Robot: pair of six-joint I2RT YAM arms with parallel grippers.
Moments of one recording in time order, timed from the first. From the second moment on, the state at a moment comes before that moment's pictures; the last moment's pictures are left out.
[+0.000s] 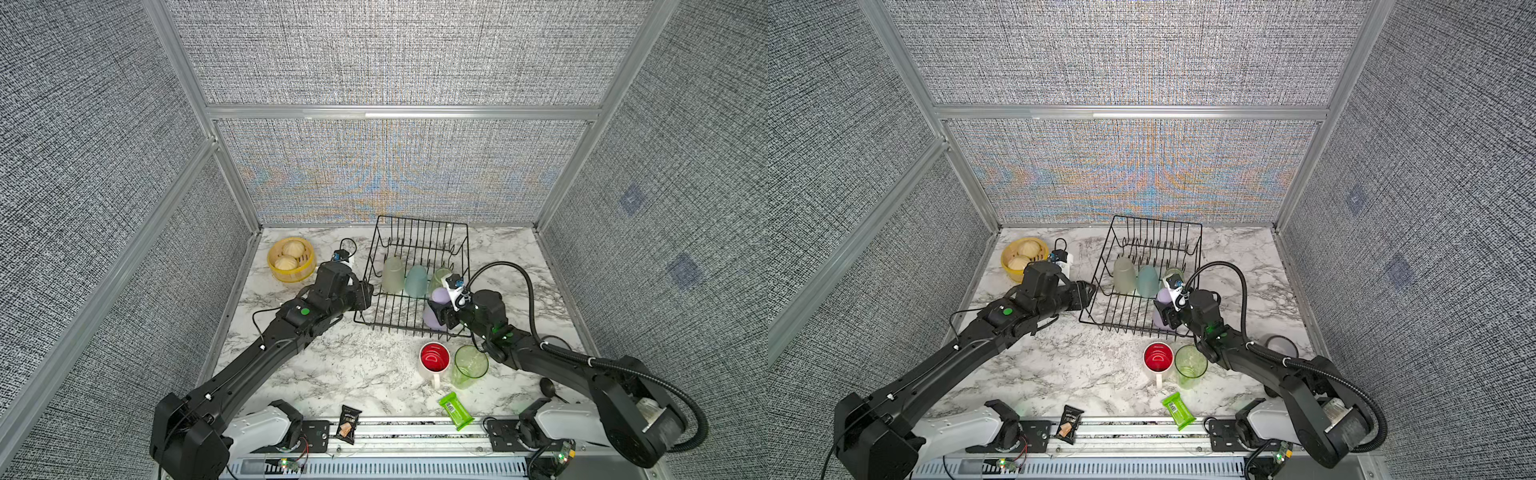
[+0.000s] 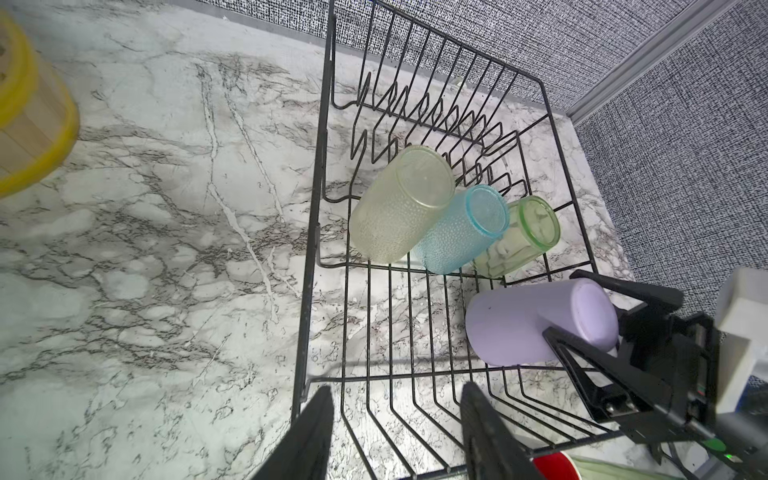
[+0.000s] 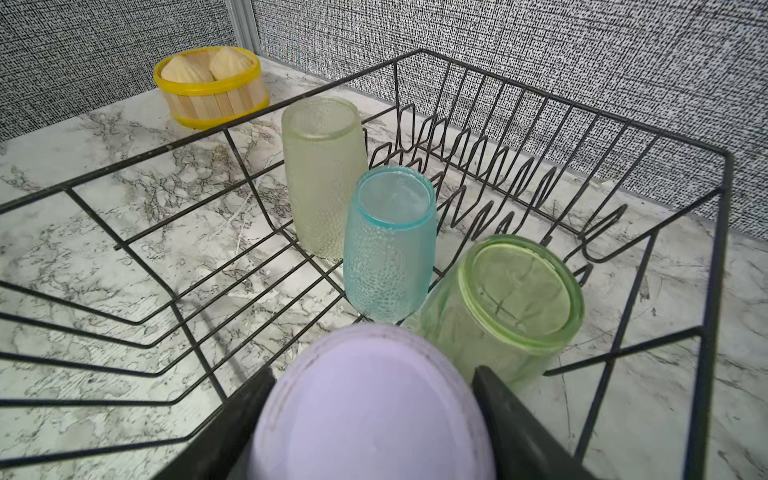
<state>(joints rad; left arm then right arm) -0.61 1.16 0.96 -0.44 0.00 -0.55 0.54 1.28 0.50 0.43 -0.05 -0.05</state>
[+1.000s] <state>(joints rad) -0.61 1.15 0.96 -0.45 0.05 -0.52 0.54 1.21 0.51 0.33 0.04 -0.06</state>
